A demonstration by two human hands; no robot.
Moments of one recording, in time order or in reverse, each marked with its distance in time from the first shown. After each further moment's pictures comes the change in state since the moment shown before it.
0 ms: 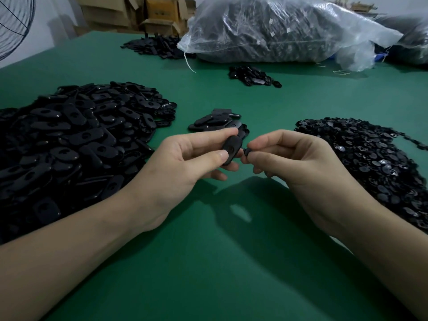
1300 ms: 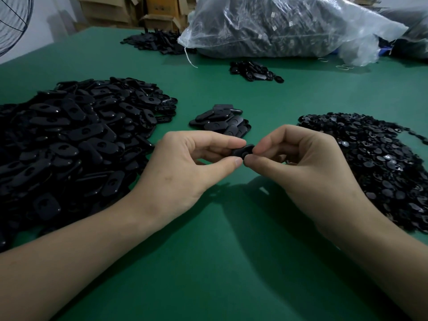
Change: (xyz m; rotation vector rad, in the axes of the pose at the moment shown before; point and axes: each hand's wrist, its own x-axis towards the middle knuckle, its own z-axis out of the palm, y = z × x) left_hand -0.005 -0.001 0.007 0.334 0.128 0.152; right_hand -0.005 0.008 0.002 -0.340 0.098 -0.160
